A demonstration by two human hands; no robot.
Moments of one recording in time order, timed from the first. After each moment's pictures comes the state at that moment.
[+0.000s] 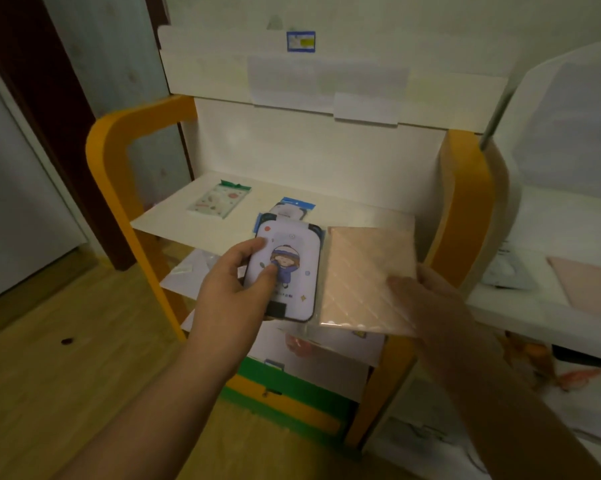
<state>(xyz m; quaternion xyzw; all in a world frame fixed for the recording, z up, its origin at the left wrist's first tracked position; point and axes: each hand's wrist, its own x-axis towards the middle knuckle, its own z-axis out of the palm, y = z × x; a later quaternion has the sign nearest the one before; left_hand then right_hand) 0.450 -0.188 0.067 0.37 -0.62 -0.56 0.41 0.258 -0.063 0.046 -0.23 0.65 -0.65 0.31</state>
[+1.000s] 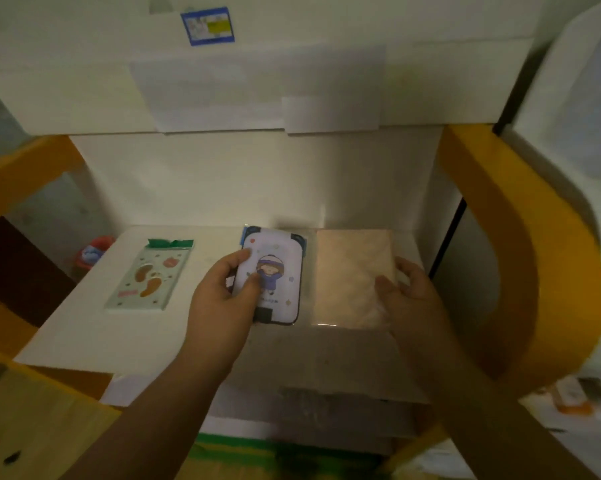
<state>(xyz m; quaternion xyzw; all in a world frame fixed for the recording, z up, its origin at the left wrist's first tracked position) 0.304 -0.395 0.028 0.37 -0.71 -0.50 0.33 0.157 -0.227 0.005 -0.09 0.69 -0.69 0.22</state>
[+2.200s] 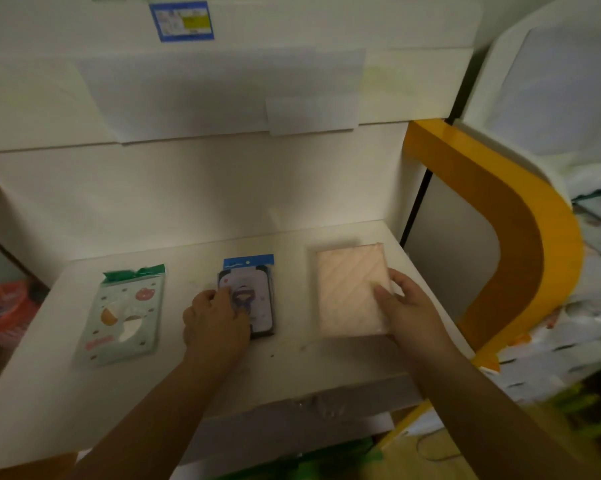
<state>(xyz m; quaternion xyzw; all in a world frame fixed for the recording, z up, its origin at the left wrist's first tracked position) 0.300 -0.497 -0.037 0.35 -0.91 -0.24 0.06 0.205 -0.249 -0.017 0.00 0.74 -0.66 0.15</state>
